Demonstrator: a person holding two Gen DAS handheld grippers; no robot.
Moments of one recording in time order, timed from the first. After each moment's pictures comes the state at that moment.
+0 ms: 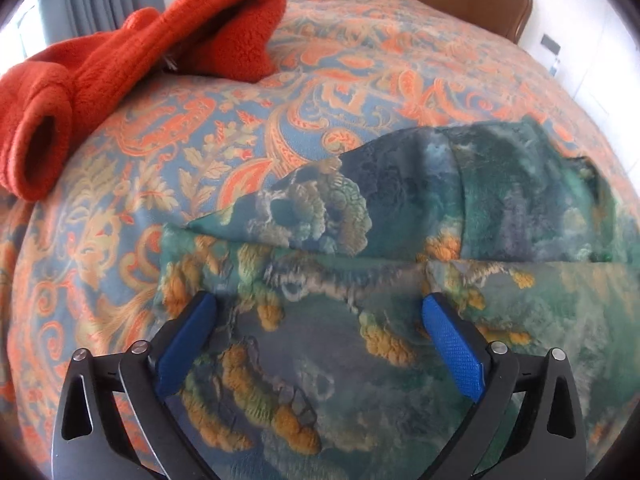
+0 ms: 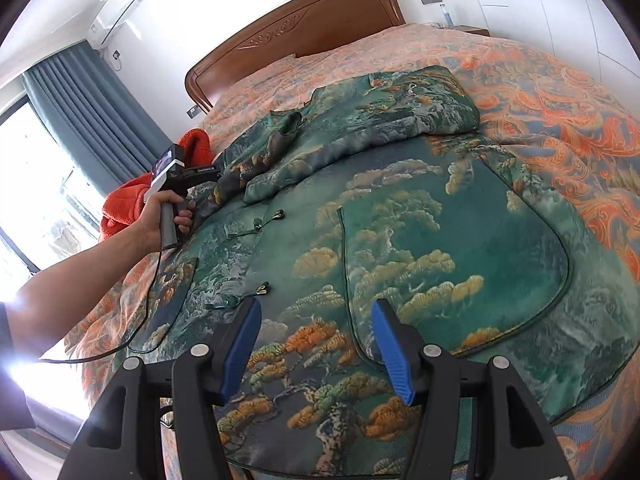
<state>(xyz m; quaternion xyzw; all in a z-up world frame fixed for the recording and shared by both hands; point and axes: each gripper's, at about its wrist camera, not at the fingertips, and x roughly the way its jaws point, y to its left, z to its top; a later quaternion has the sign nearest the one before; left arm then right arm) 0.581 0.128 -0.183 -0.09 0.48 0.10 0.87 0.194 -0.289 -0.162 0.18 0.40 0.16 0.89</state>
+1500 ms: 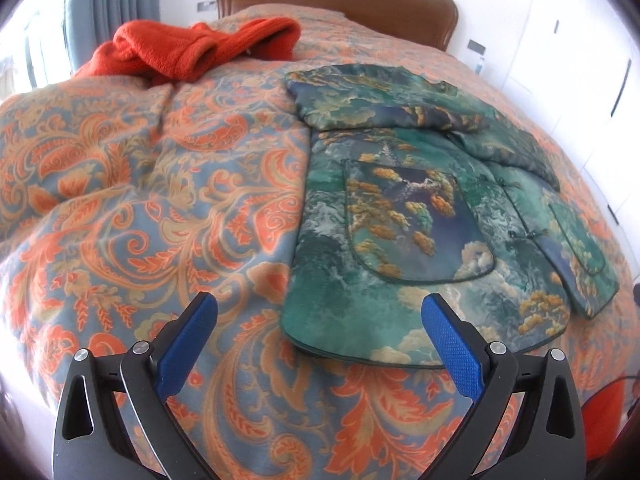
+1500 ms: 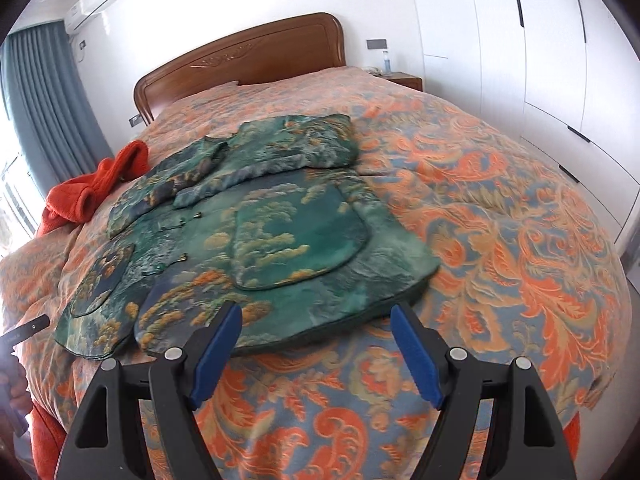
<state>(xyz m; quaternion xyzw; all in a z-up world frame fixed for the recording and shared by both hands) 0.173 0.135 -0.138 -0.09 0.43 0.02 0.90 0.091 -0.355 -0.124 0.09 0.37 0.01 0.93</state>
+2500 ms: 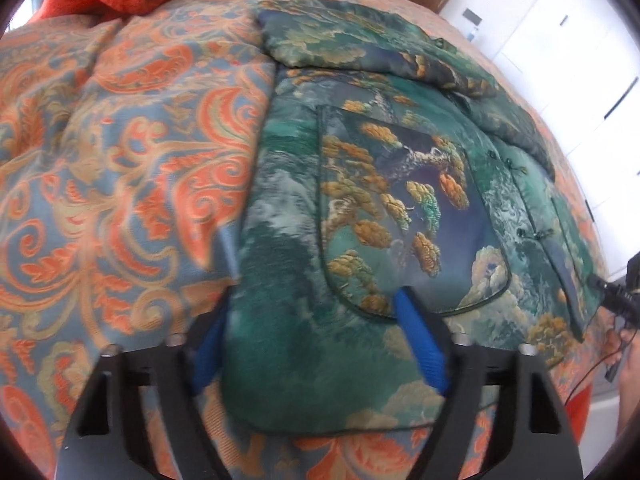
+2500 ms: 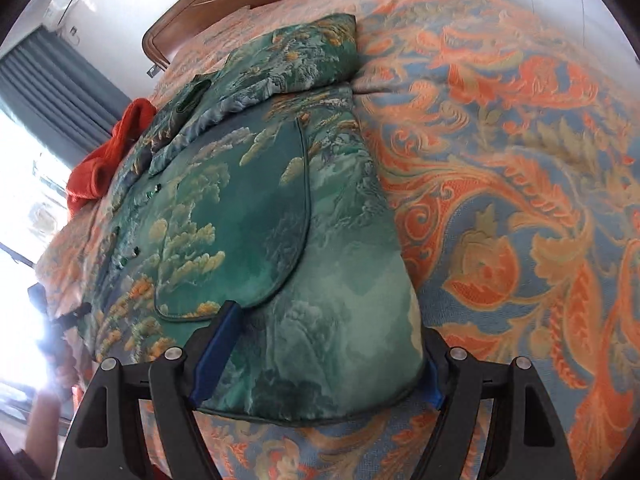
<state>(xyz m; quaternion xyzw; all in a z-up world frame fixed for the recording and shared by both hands) 0.230 0.133 -0.182 -0.14 0.52 -0.04 0.84 0.210 -0.427 -0.196 0.18 0.52 0.14 0.83</state>
